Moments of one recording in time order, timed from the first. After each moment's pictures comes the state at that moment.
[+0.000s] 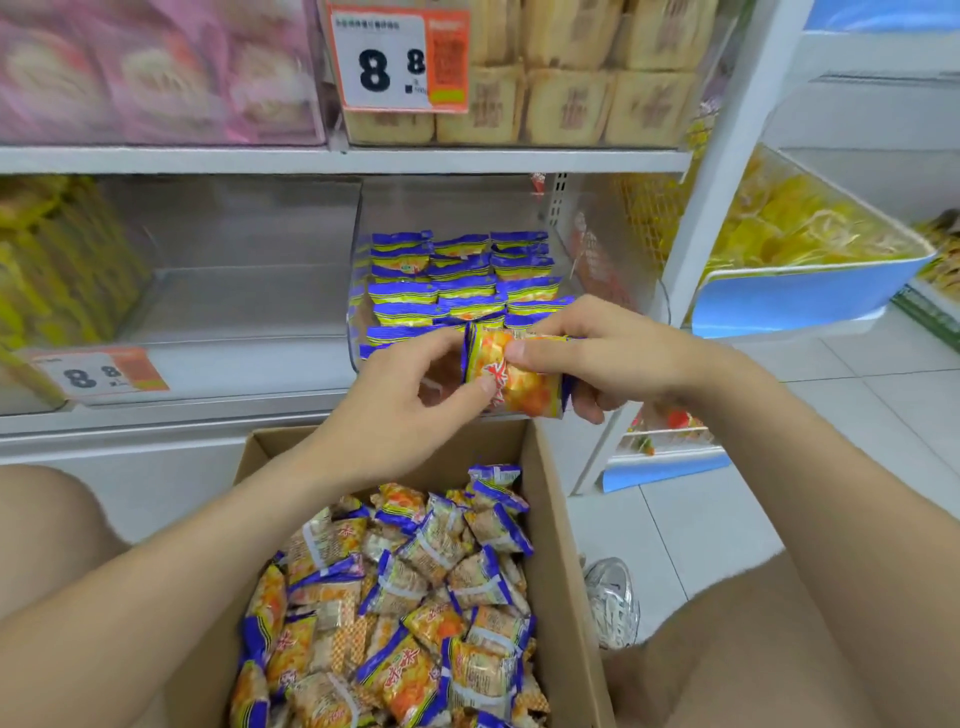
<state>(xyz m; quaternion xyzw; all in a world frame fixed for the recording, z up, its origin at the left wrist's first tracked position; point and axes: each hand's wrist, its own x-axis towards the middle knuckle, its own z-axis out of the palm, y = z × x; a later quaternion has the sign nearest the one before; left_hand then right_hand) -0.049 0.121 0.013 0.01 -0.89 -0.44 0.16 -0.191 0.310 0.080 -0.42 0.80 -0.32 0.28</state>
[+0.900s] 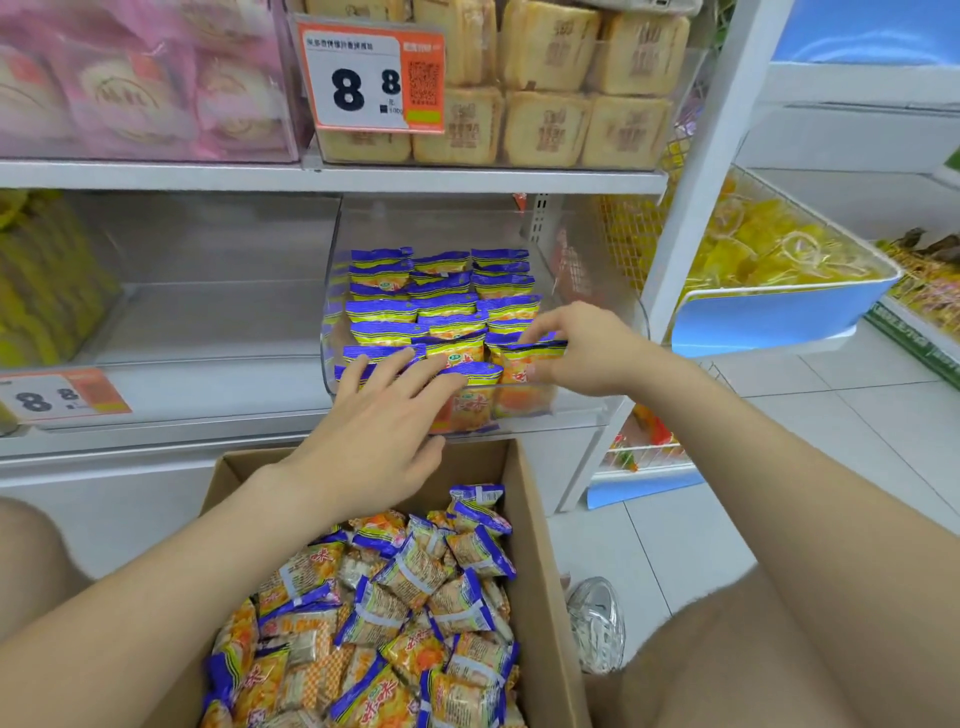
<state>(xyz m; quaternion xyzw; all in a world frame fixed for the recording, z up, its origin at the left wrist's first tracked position) -0.063 0.109 -0.013 0.01 -1.00 -0.06 0.07 -0.253 0.296 0.045 -0.34 0.92 -0.15 0.12</state>
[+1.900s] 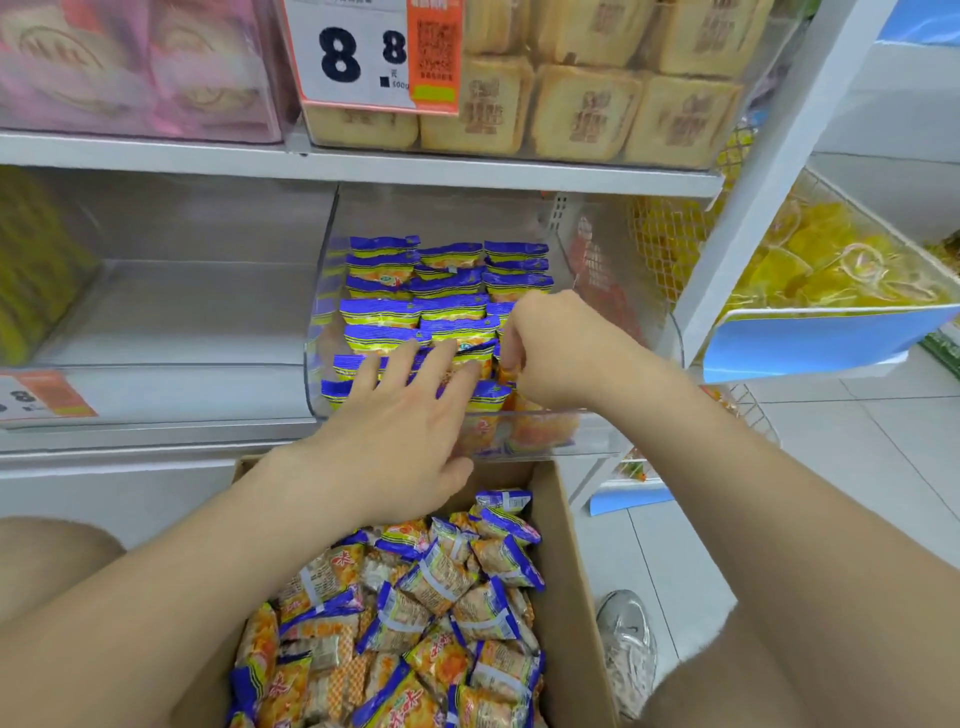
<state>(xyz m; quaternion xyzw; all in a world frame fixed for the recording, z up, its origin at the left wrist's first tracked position) -0.104 0.117 0.007 0.03 -1.00 0.04 -0.03 -0.240 0.240 0.070 -0.39 0.92 -0.02 0.09</state>
